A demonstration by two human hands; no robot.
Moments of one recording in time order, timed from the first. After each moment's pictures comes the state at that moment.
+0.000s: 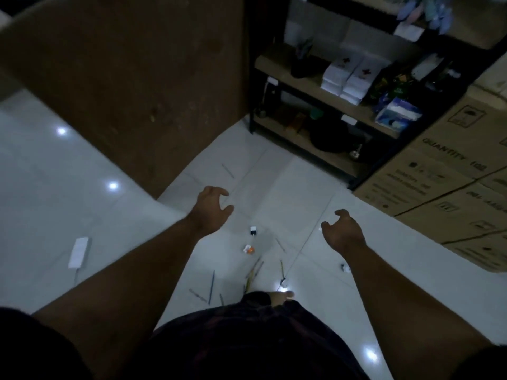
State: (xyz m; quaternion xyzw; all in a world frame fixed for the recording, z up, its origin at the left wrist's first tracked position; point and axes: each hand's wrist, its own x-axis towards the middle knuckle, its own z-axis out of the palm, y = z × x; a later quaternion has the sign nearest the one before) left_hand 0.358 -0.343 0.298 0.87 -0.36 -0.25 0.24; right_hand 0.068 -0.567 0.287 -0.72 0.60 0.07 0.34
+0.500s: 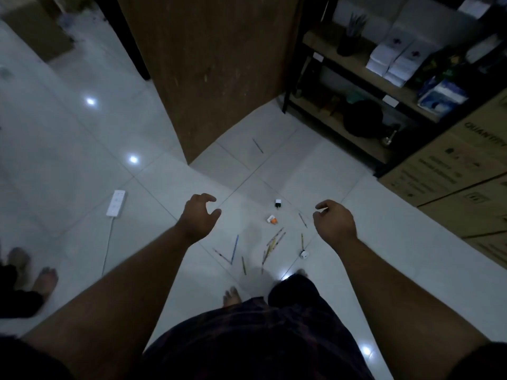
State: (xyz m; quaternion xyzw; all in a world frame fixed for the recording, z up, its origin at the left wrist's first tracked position) left_hand 0.319 -0.093 0.279 0.90 -0.23 -0.26 0.27; right_hand 0.081 -0.368 0.296 -0.79 0.51 -0.01 0.34
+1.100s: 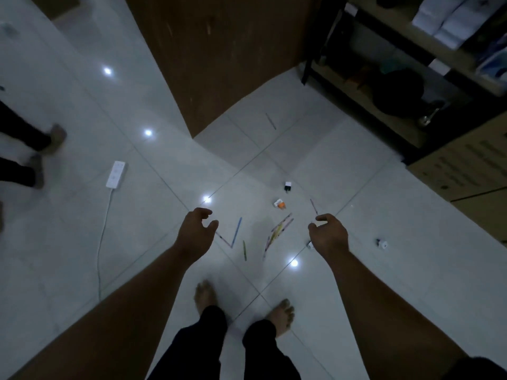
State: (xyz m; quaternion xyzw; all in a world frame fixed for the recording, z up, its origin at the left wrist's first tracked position) left_hand 0.250 -0.087 0.155 0.91 -0.09 -0.26 0.30; right_hand 0.062 -0.364 0.136 -0.73 0.55 0.04 0.40
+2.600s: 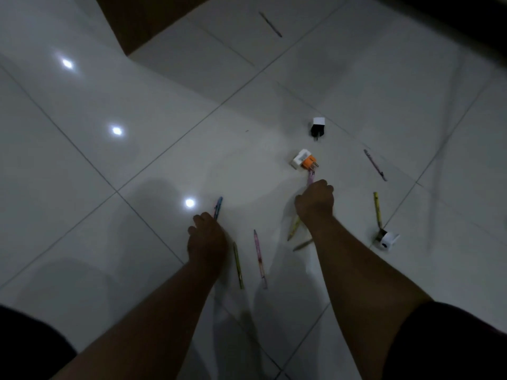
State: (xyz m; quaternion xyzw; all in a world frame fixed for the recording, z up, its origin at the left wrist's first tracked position) left_hand 0.250 -0.114 -0.511 0.97 -0.13 -0.15 0.11; right_hand 0.181 -0.369 -0.499 -0.80 0.54 0.07 0.23
